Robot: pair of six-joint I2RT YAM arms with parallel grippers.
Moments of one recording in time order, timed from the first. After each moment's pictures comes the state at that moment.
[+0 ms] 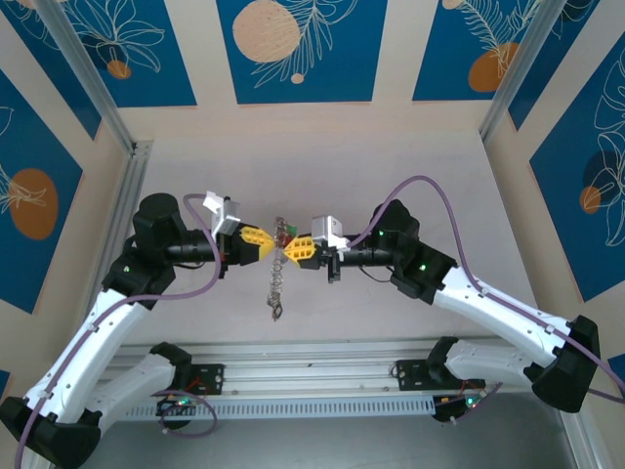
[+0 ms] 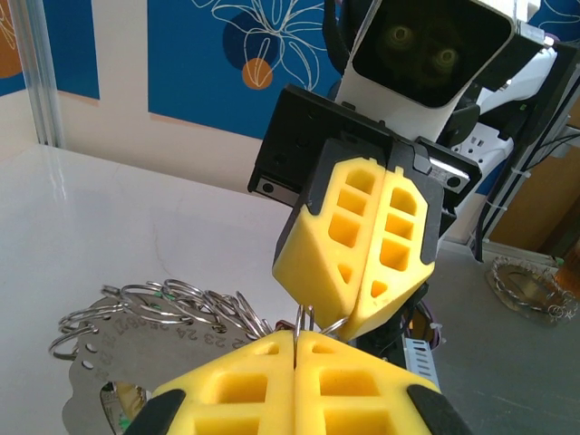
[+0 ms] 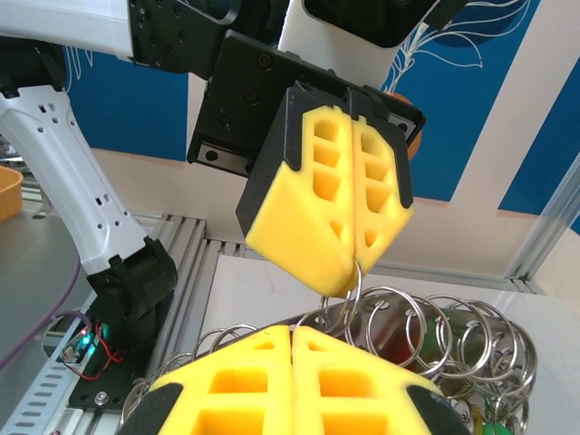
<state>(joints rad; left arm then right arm) -0.44 0.86 0.96 -0.30 1.01 -0.01 0.88 1.07 0.93 0.06 -0.65 -0.25</state>
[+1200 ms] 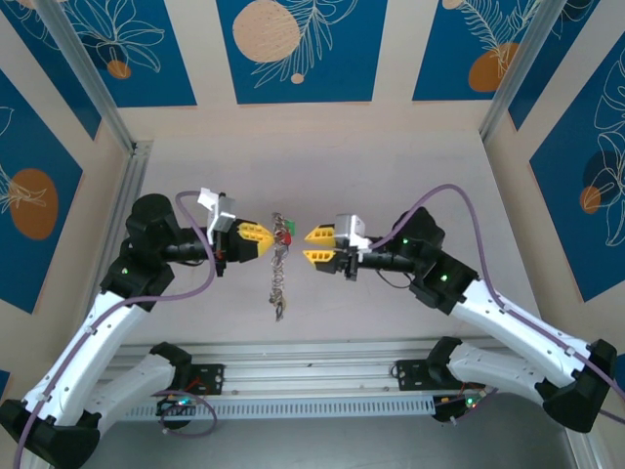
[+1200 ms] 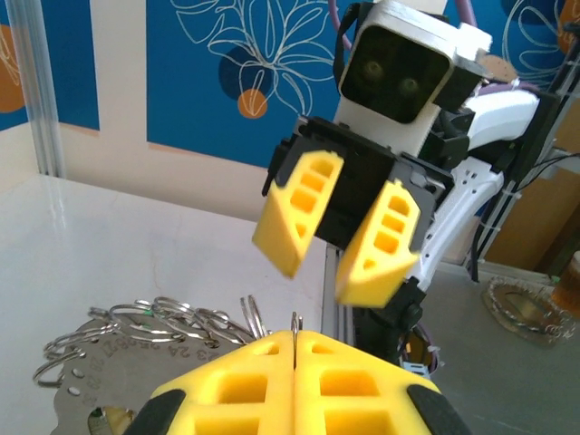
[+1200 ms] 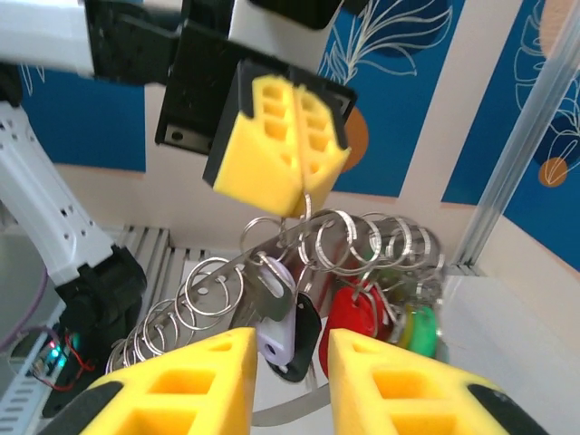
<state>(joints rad) -0.45 0.85 0.96 -0.20 1.02 -0.09 0.82 0.92 0.86 0.04 -0.60 -0.19</state>
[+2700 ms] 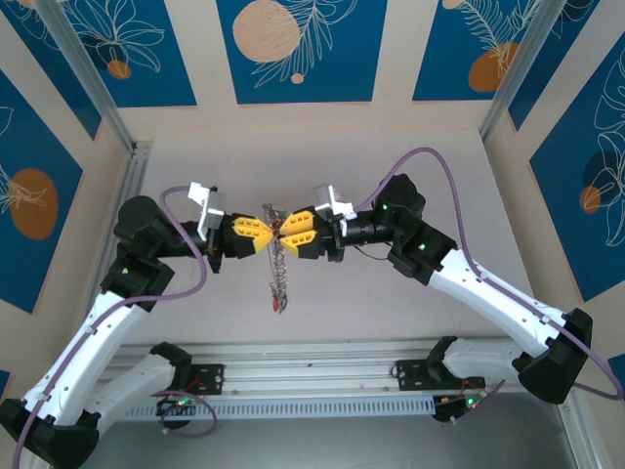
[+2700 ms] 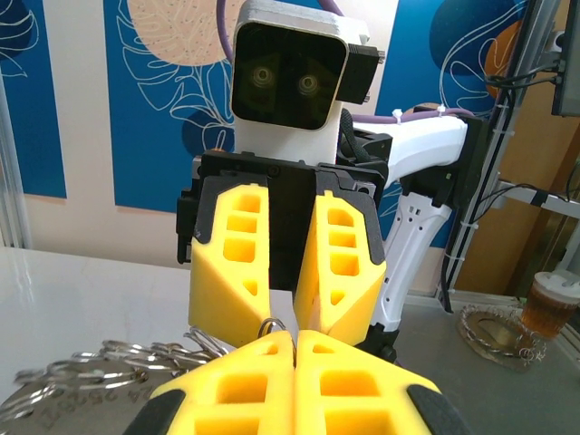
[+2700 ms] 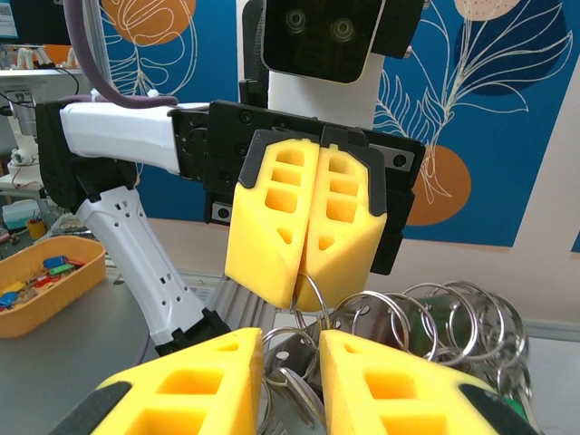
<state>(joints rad) -0.46 0.85 0.96 0.03 1.09 -0.23 0.81 1.16 1.11 0.08 -0.86 -0.03</state>
